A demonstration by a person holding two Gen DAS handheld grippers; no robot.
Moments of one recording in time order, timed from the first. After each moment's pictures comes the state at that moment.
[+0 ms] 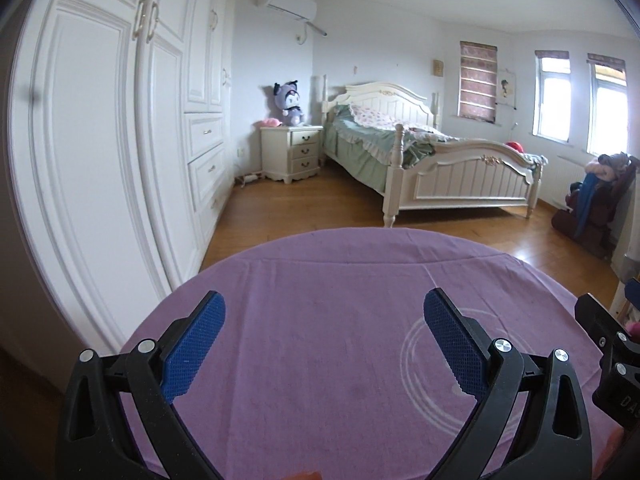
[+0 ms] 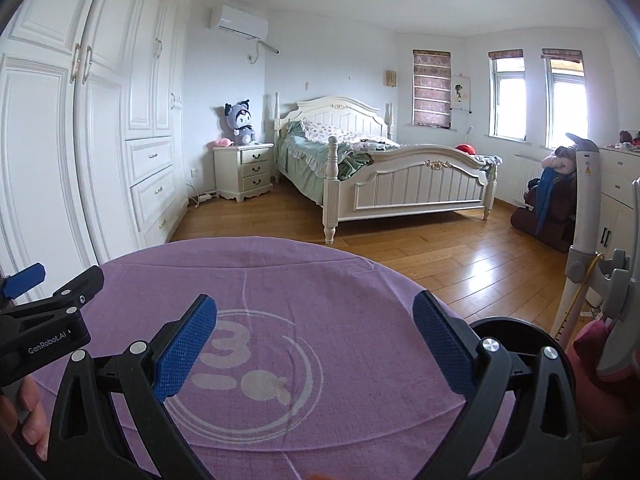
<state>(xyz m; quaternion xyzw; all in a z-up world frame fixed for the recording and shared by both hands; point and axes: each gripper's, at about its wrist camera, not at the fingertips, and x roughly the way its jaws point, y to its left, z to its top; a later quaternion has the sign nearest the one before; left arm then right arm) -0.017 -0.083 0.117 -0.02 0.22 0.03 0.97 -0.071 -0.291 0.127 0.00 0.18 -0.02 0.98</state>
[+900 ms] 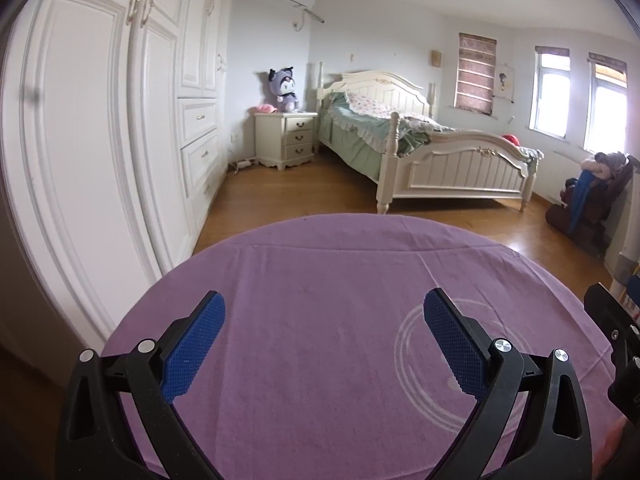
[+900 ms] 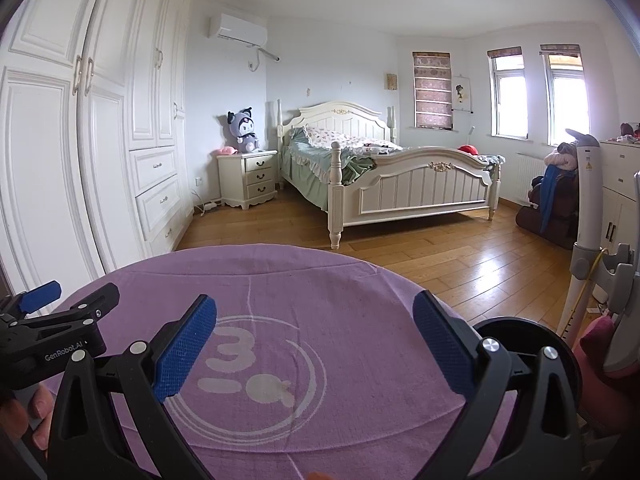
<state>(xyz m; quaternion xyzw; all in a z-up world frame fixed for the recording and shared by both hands) -0.023 -0.084 0.105 -0.03 0.25 0.02 0.97 -0.083 -0.294 0.126 0.01 0.17 -0.01 0.98</state>
